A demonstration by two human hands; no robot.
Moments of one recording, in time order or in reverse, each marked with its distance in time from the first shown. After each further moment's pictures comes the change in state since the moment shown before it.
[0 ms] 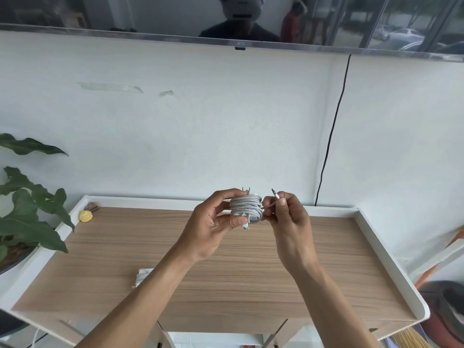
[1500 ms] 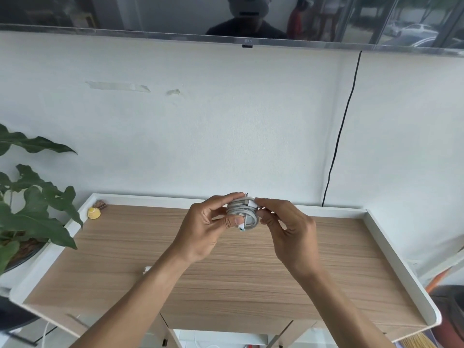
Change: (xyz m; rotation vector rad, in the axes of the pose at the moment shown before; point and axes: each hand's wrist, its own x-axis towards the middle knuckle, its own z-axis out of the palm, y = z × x) left_hand -0.007 0.010 -0.010 0.060 0.077 -0.103; right_hand -0.001 0.006 -0.013 -0.751 -0.166 -0.673
